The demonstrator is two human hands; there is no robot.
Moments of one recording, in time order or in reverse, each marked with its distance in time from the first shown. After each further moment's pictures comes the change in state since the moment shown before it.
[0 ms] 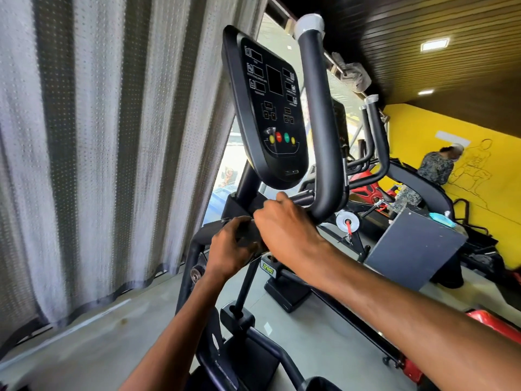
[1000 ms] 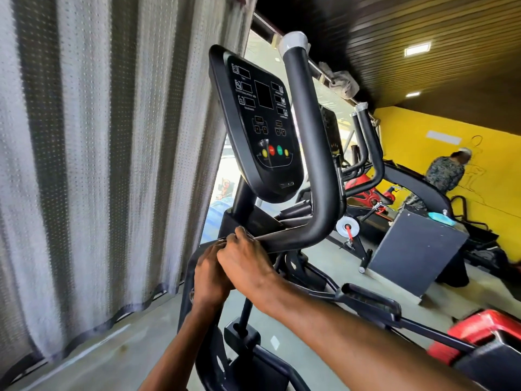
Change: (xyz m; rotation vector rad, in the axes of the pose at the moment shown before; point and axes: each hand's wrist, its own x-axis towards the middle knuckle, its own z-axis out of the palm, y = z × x) left_hand 0.004 -0.036 0.002 0.081 0.115 -0.010; right_hand 0.040 -0.045 0.055 -0.032 -0.010 -0.062
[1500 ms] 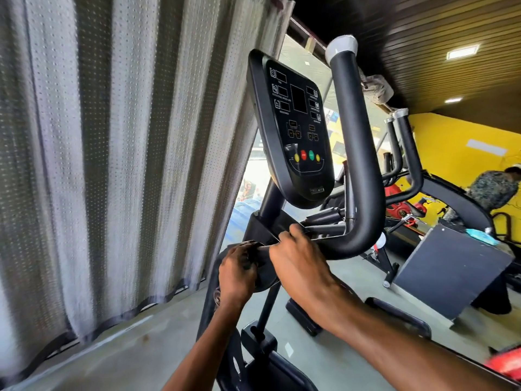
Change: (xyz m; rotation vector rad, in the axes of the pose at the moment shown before) left_hand 0.014 -0.014 0.001 -0.081 0.060 -0.157; right_hand -0.019 0.018 -0.022 0.055 -0.009 0.138
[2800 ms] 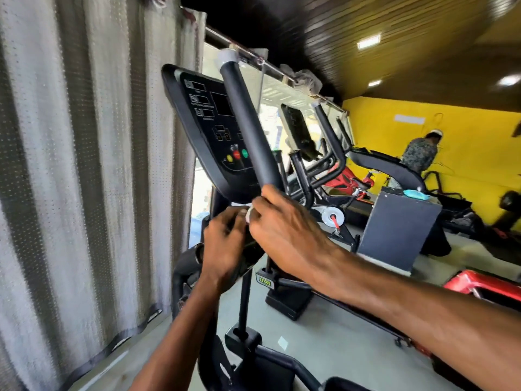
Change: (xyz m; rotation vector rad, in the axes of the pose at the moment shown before) left_hand -0.043 0.141 -0.005 -0.364 -0.215 0.339; right_hand -0.077 0.078 -0.054 -0.066 0.441 -0.184
